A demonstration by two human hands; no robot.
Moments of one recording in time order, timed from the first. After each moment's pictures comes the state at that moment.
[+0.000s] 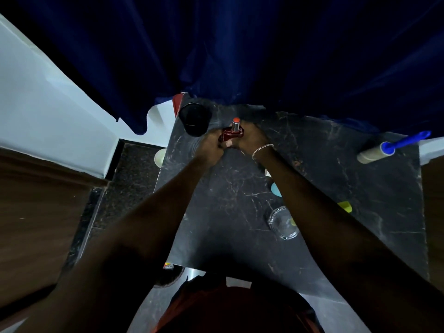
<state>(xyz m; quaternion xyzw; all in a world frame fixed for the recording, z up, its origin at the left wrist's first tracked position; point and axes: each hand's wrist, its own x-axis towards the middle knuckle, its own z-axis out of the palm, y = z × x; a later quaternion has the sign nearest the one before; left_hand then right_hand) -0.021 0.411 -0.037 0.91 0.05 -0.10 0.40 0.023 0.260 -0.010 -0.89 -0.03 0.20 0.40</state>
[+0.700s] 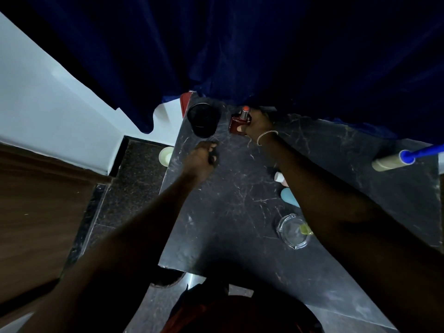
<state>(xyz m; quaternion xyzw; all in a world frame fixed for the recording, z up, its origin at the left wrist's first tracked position) -0.049 0.461 -0.072 0.91 0.09 -0.09 0.38 0.081 0.281 -0.038 -0.90 0.00 0.20 0.40</state>
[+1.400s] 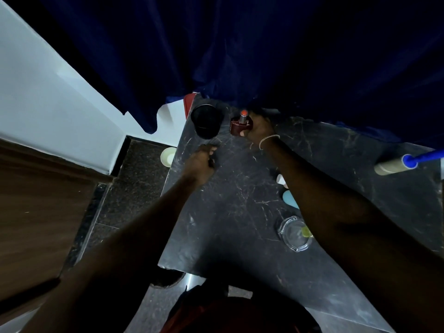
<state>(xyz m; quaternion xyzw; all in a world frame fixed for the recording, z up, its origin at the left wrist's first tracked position) -0.056 0.467 -0.069 0.91 0.09 -0.10 0.38 0.083 0.281 -0.046 -0.91 -0.06 0.22 0.34</state>
